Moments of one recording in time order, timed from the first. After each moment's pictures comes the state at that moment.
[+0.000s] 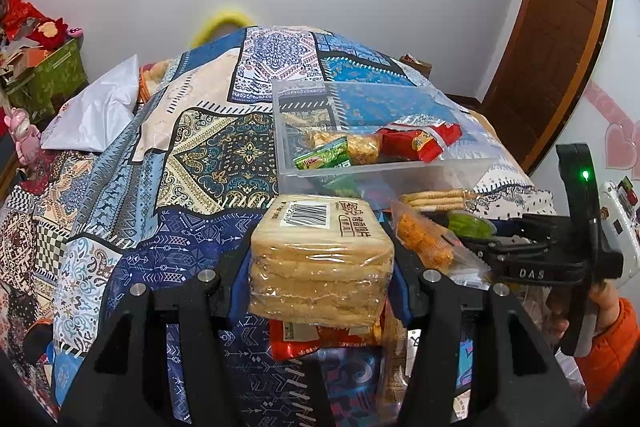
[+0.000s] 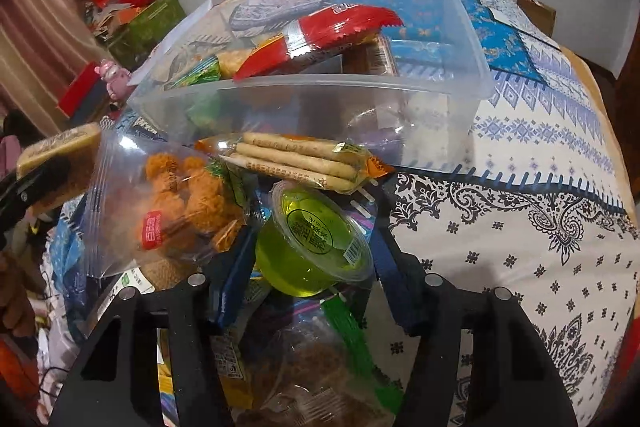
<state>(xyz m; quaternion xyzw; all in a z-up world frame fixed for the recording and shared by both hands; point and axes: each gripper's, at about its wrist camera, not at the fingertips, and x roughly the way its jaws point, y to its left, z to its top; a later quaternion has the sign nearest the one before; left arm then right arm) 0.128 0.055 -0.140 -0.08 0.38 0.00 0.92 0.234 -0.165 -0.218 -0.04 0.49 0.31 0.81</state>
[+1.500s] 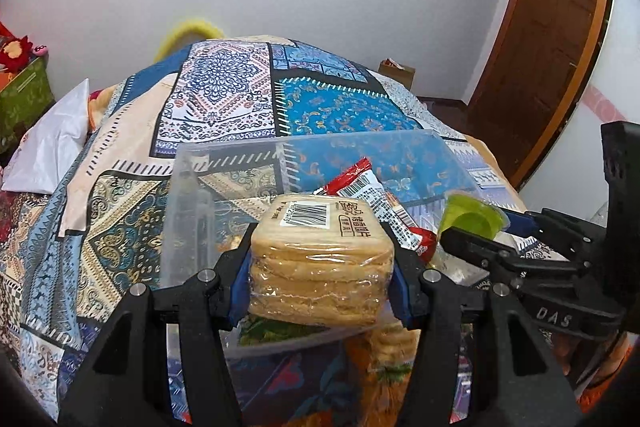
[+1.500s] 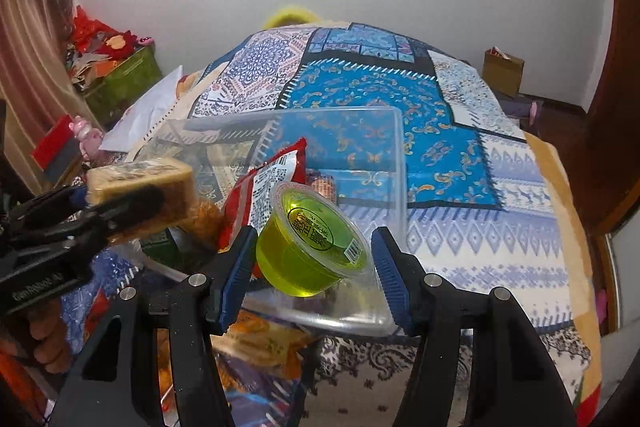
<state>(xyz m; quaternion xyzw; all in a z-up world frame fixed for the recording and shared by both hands) 0.267 0.013 -0.149 -0.07 0.37 -0.04 0.92 0.297 -0.166 -0.175 -0.03 0.40 0.26 0.88</state>
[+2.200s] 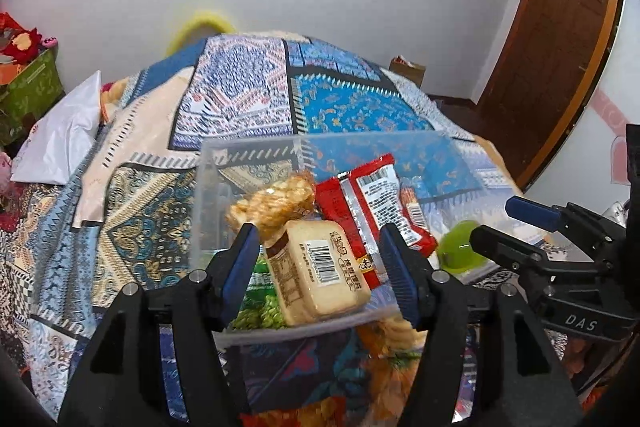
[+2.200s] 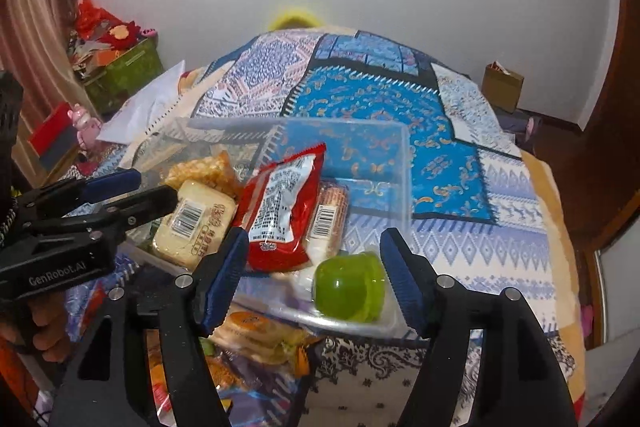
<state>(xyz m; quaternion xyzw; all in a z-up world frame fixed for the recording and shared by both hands) 0.254 0.026 -0.134 -0.08 0.38 -0.02 0.92 0.285 -0.166 -0.155 -0.05 0.39 0.26 0.88</state>
